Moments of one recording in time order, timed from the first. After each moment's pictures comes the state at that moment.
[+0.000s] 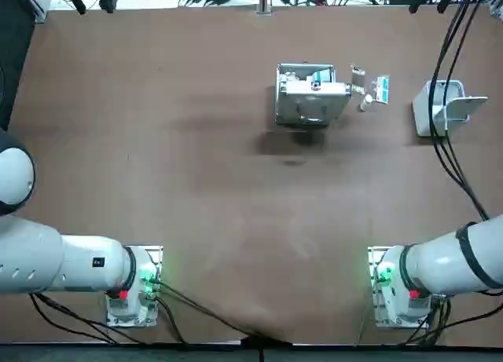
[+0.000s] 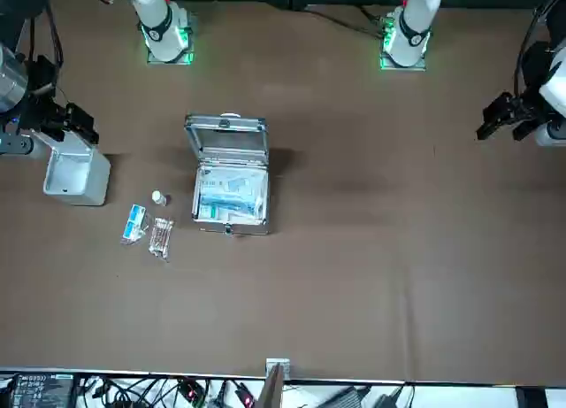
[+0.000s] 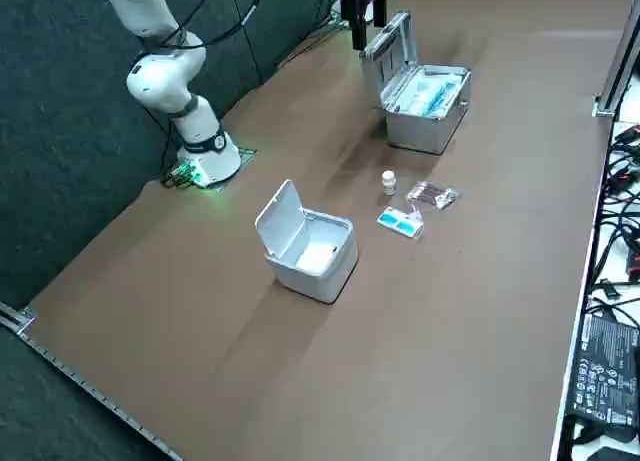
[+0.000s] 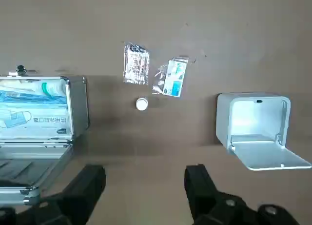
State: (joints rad) arm 0.17 0.07 -0.12 -1.55 0.00 1.54 0.09
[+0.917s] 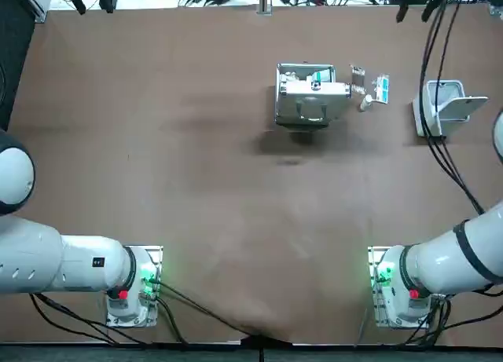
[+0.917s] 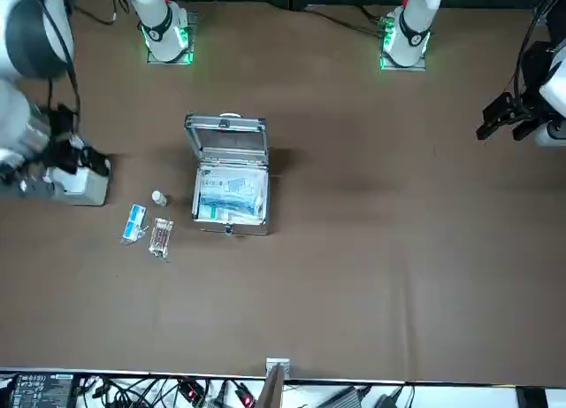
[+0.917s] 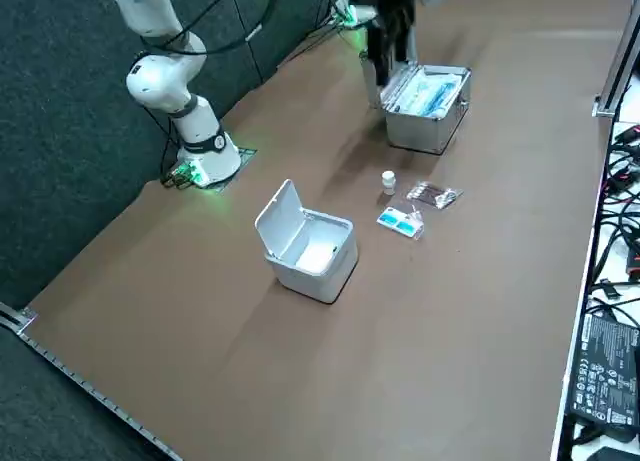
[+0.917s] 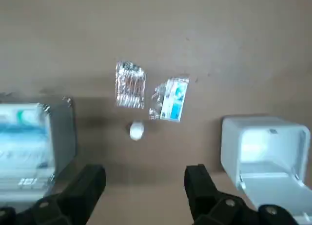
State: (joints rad) arm 0.15 0.19 -0.12 -1.58 0.00 1.71 0.08
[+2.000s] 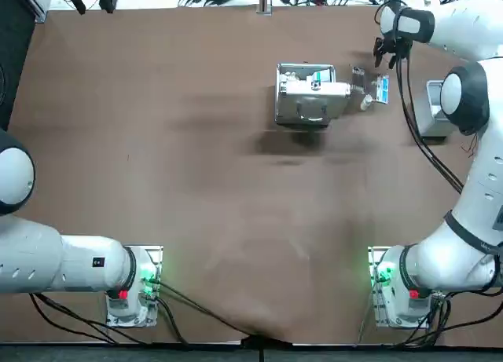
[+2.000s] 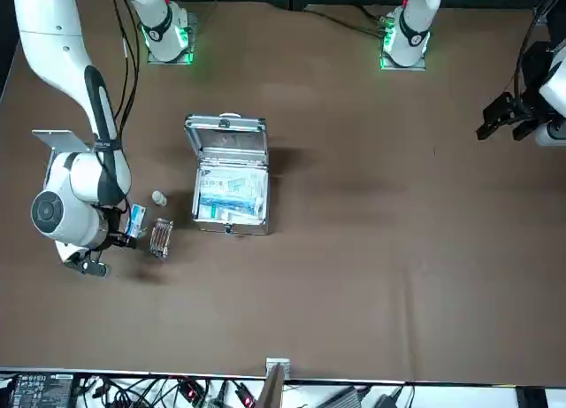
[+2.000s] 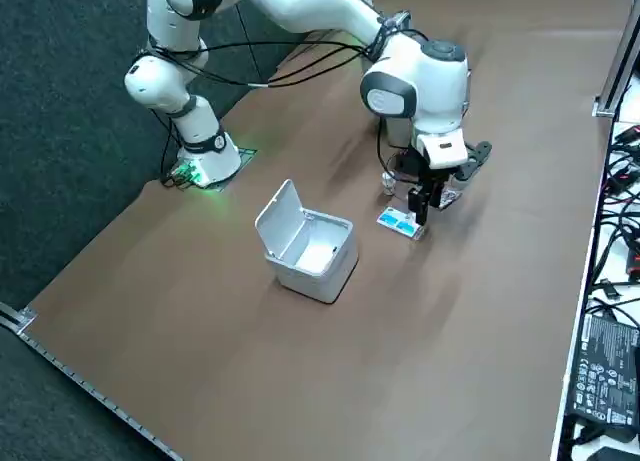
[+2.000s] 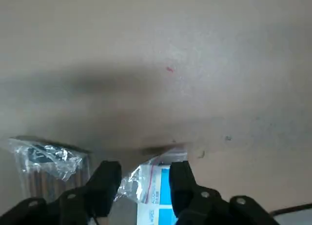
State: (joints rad) arm 0.08 0.67 -0.12 -1.61 0.00 2.24 0.16
